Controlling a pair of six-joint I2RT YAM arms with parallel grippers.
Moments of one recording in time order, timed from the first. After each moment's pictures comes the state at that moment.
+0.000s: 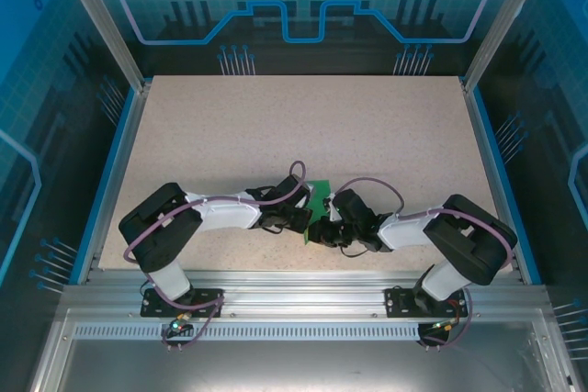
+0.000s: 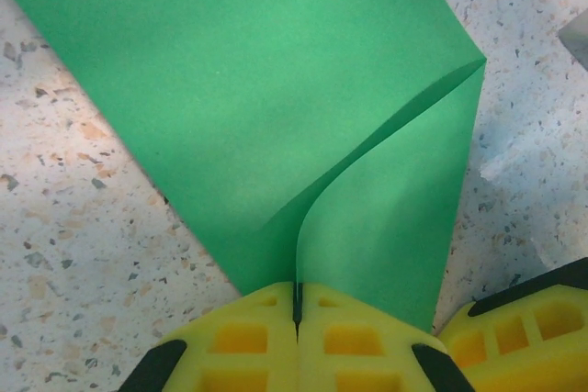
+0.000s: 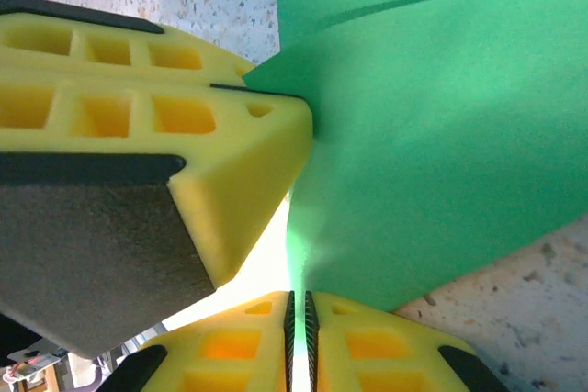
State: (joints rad) left arm -0.83 1.71 0.84 -0.18 0.09 -0.50; right arm 0.79 1.55 0.43 0.31 -0.41 0.99
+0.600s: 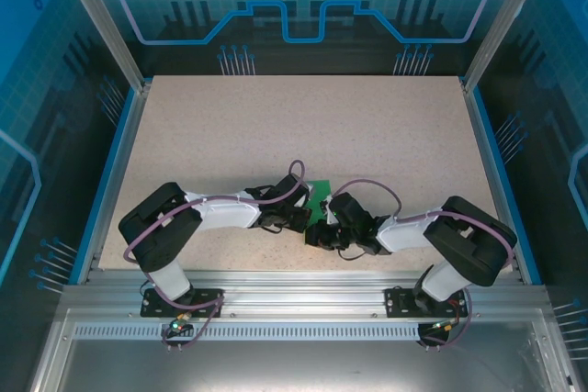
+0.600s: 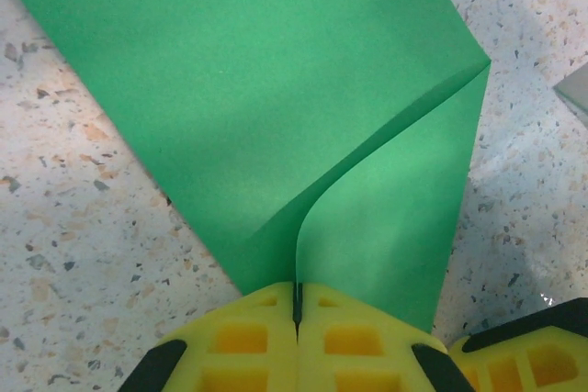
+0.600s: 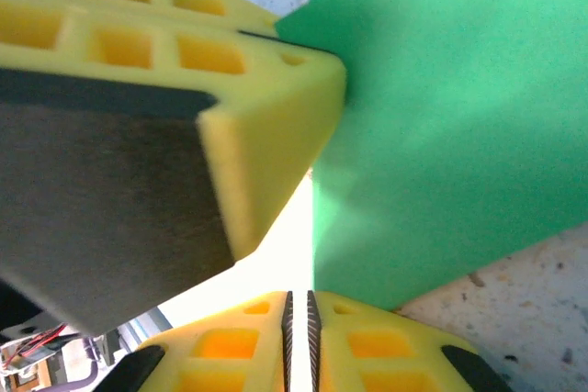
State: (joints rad) left arm -0.82 1.71 0.84 -0.18 0.11 -0.50; right arm 0.83 1.55 0.43 0.32 -0.38 1.01
